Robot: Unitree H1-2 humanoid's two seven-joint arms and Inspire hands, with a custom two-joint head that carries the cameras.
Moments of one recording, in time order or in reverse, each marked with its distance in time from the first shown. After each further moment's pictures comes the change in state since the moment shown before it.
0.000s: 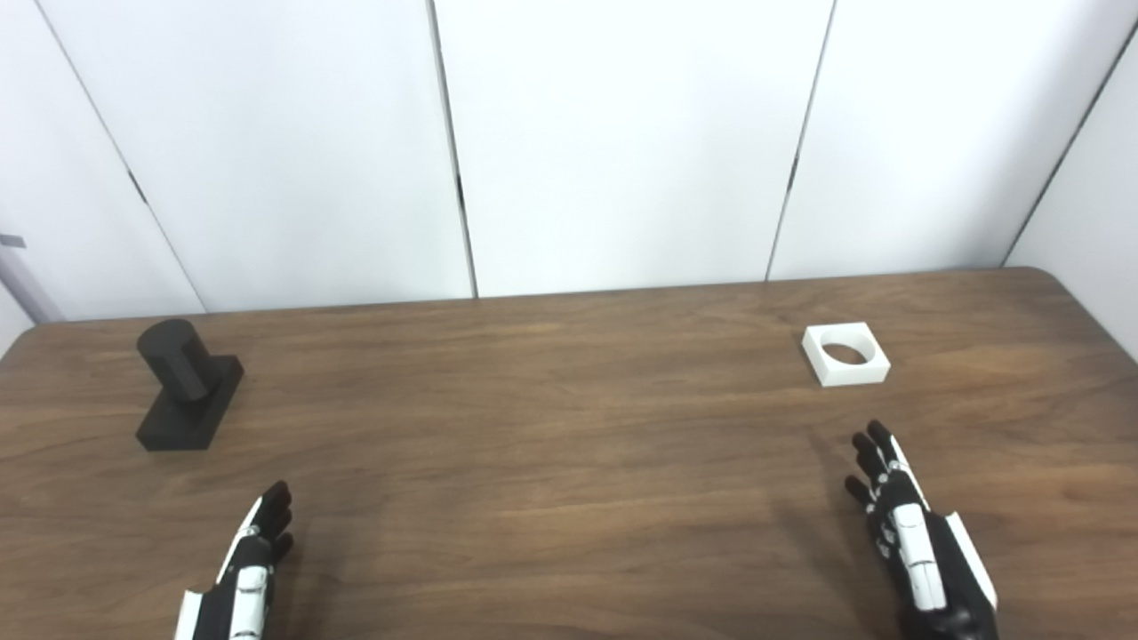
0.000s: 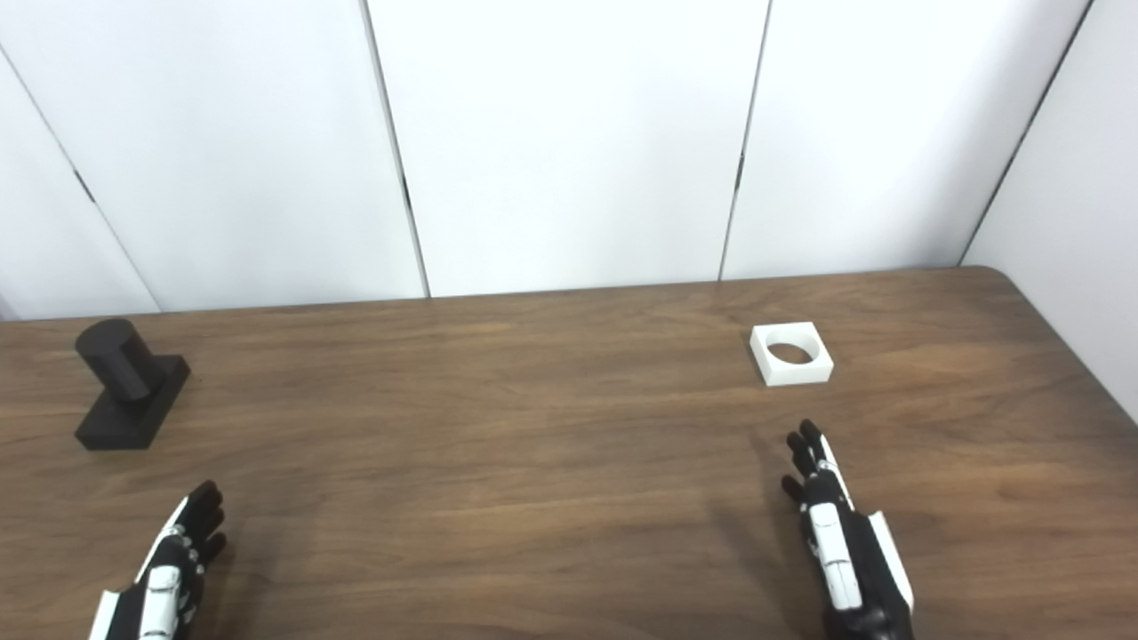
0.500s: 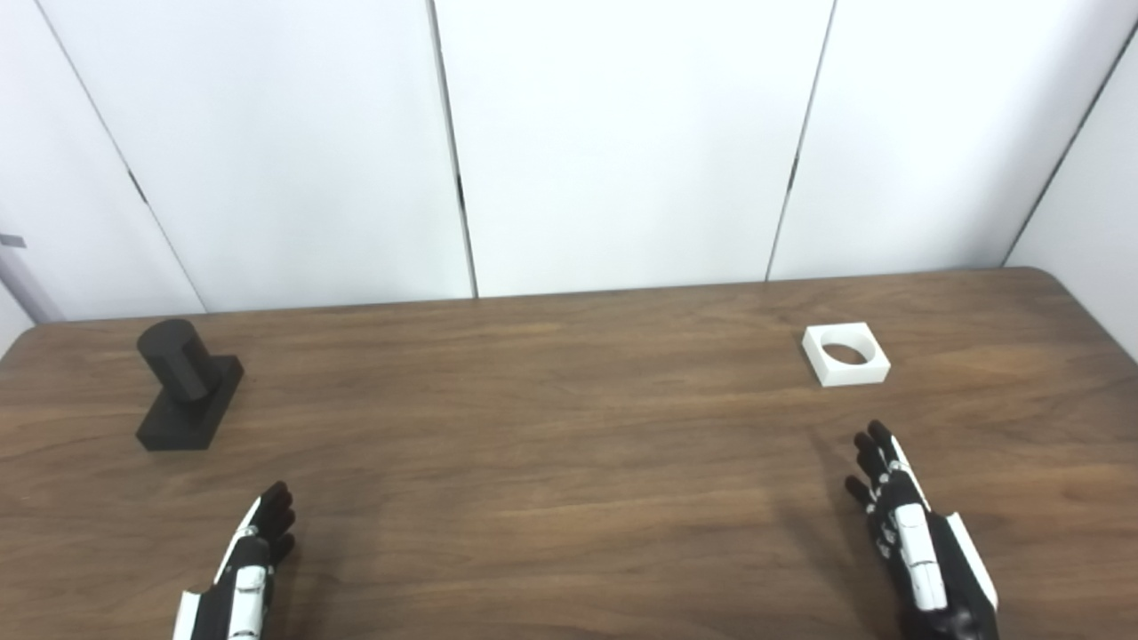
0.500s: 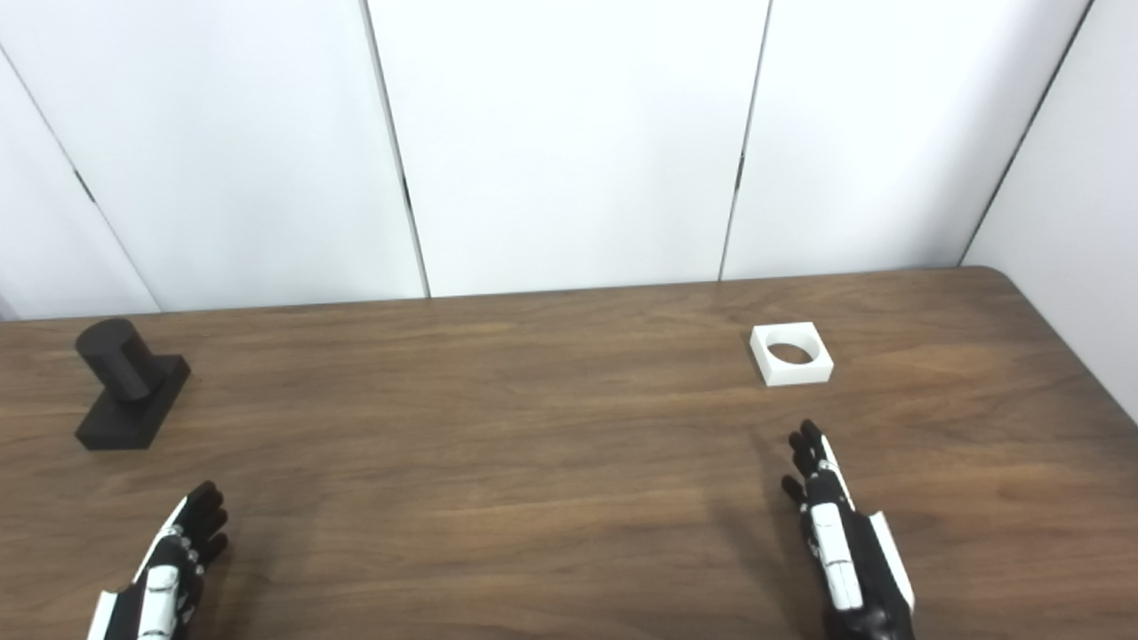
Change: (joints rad) left arm 0.000 -0.002 0.000 0.000 -0.006 0.001 0.003; right arm 0.000 0.000 -0.001 0.000 0.008 0.006 0.001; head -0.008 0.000
